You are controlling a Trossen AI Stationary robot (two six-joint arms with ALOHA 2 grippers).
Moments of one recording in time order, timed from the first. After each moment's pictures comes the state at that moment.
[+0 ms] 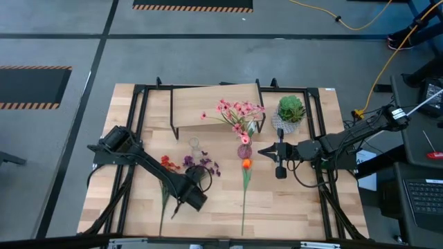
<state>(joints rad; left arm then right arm) -0.55 1.93 1.27 -0.91 -0.16 -1.53 0.36 0.93 0.42 0.20 0.44 0.02</state>
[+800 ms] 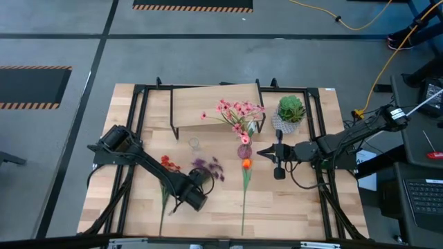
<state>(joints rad) -0.55 1.93 1.21 -0.79 -0.14 -1.36 0.36 0.97 0.42 0.20 0.44 0.02</state>
